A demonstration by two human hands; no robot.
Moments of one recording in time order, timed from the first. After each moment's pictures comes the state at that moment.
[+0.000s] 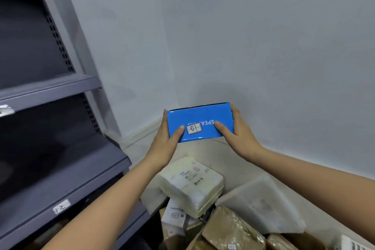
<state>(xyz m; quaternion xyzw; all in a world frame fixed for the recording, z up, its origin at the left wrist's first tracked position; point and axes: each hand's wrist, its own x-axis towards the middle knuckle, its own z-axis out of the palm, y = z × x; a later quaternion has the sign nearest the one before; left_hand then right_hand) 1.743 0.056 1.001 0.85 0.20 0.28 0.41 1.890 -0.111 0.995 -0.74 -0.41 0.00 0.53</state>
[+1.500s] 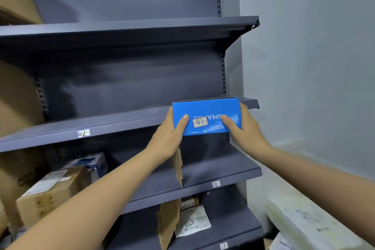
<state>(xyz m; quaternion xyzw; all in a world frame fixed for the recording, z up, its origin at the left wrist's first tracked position) 1.350 0.069 1.147 0.79 0.42 0.41 0.18 1.560 0.024 1.124 -0.53 -0.61 0.03 0.59</state>
